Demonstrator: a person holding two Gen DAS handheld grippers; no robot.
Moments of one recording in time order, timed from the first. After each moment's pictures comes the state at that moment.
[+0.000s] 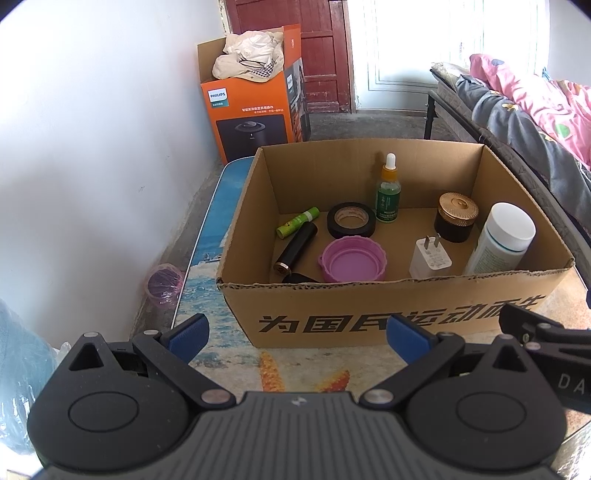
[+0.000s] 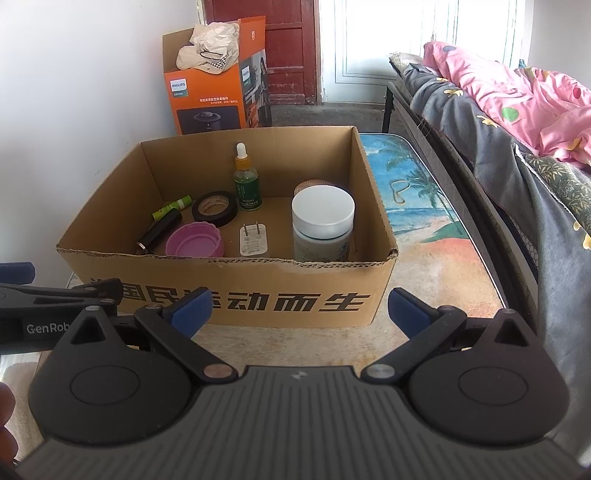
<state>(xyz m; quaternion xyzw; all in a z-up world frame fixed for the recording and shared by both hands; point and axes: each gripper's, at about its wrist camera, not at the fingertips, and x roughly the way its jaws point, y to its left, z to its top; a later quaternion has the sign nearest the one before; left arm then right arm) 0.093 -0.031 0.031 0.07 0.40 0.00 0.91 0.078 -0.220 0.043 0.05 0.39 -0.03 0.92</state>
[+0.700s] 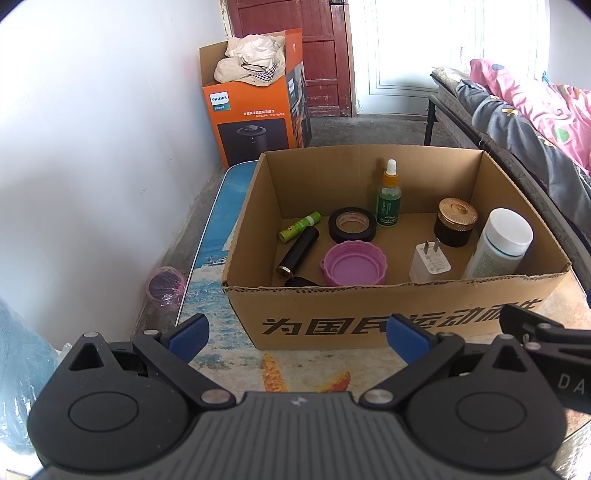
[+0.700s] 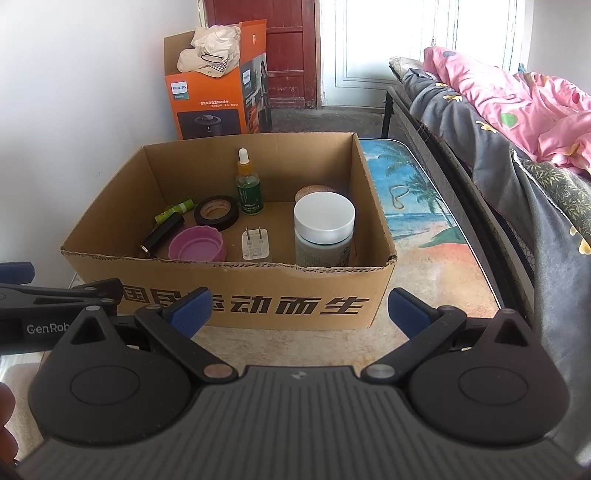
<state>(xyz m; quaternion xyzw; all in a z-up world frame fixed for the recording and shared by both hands) 0.090 -0.031 0.036 0.07 0.40 0.00 0.91 0.075 -0.217 0.049 0.05 0.38 -0.03 0.92</state>
